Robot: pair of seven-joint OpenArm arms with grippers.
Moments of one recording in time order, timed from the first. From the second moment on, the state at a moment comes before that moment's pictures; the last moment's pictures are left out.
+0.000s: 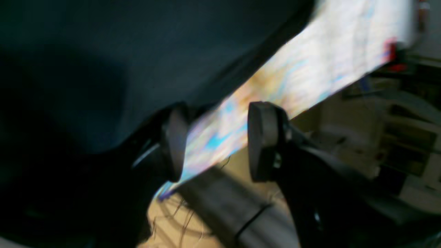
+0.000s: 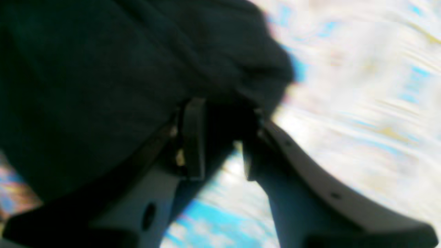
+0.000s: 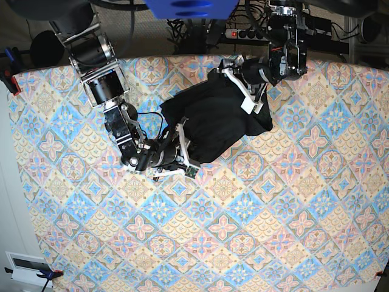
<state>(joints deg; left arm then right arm) 18.9 -5.2 -2.2 102.4 -44.1 -10.2 70.4 22.9 8.8 -25.8 70.6 13.0 43.0 -53.4</state>
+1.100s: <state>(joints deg) 23.9 -10.6 -19.0 103.9 -58.7 -9.9 69.1 22.6 7.1 -23.1 79.7 8.4 43.1 -55.2</state>
